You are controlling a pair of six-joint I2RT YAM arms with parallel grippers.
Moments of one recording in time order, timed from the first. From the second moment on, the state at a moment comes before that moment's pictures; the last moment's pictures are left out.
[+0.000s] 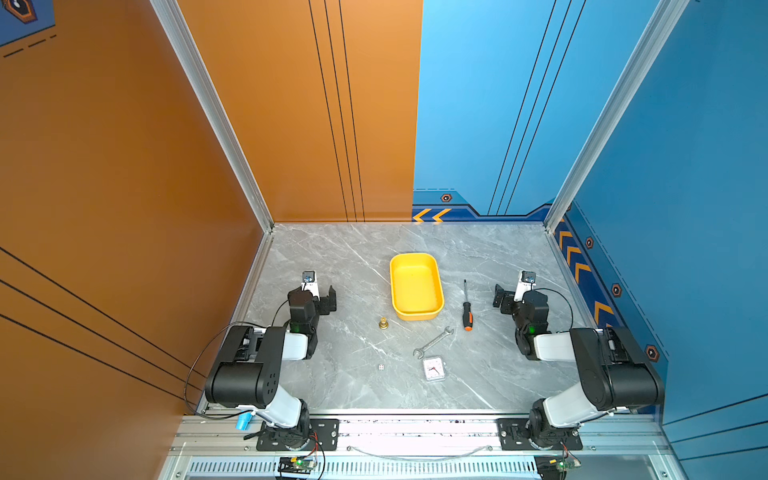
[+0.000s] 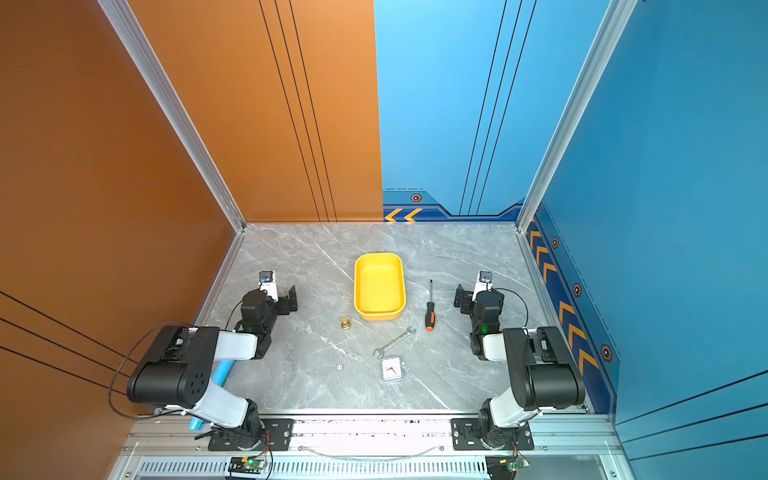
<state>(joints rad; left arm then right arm) -0.03 1.56 0.37 0.84 -0.12 0.01 0.03 1.54 0.36 0.83 0.18 0.07</state>
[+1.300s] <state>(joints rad) -0.05 1.04 0.43 0.26 0.17 -0.25 0.09 1.22 0.60 -0.05 -0.10 0.31</state>
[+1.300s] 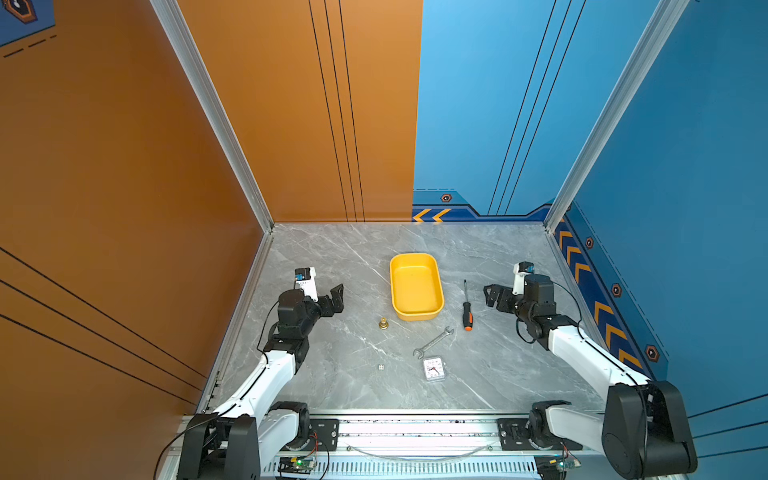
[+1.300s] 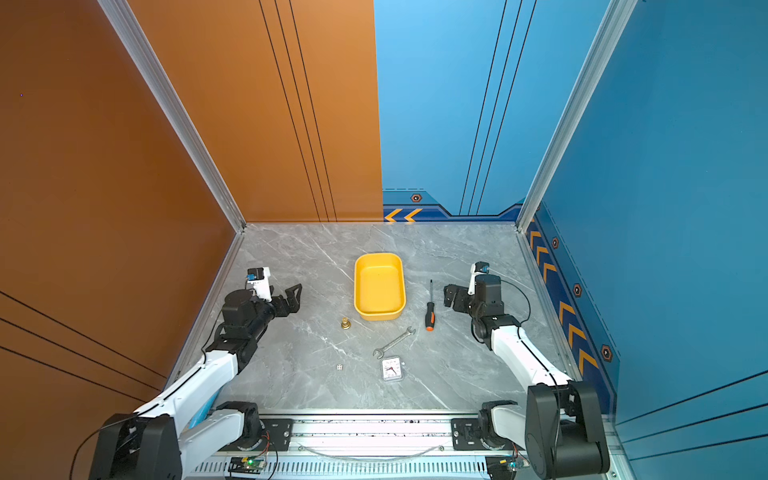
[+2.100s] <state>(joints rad) -0.06 1.18 0.52 0.15 0.43 -0.44 0.36 1.45 0.67 -0.14 -0.04 0.39</state>
